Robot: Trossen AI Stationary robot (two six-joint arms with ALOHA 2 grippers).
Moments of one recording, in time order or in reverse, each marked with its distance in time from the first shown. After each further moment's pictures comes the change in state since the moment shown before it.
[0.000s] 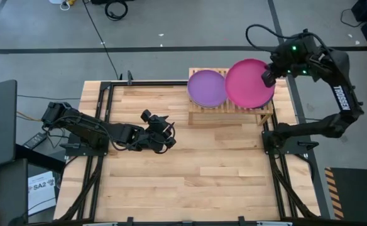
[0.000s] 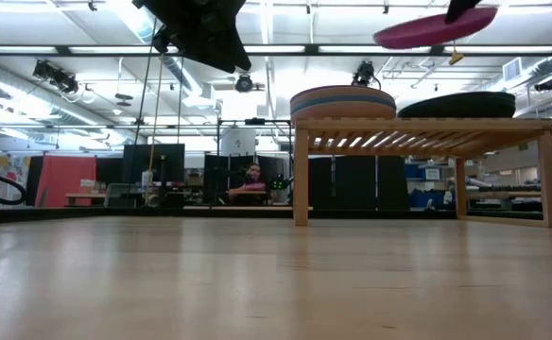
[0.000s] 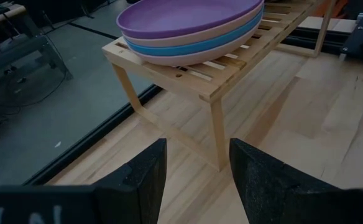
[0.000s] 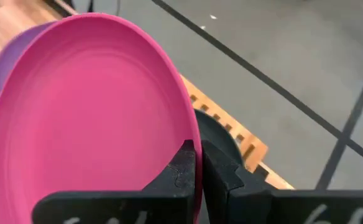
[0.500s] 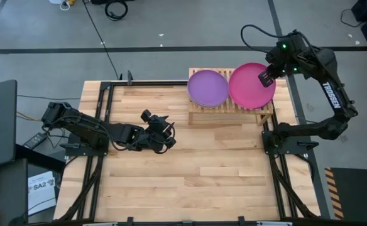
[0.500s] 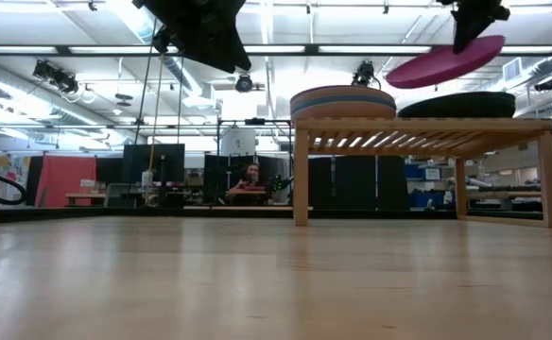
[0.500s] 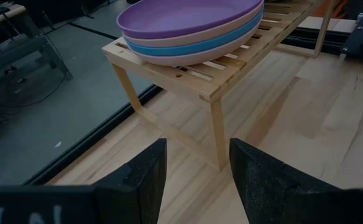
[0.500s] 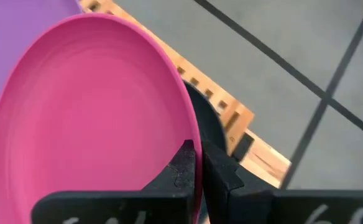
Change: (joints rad) left arm 0.000 0.000 0.000 0.000 0.000 0.001; right arm -0.170 0.005 -0.156 0.027 -0.037 -0.084
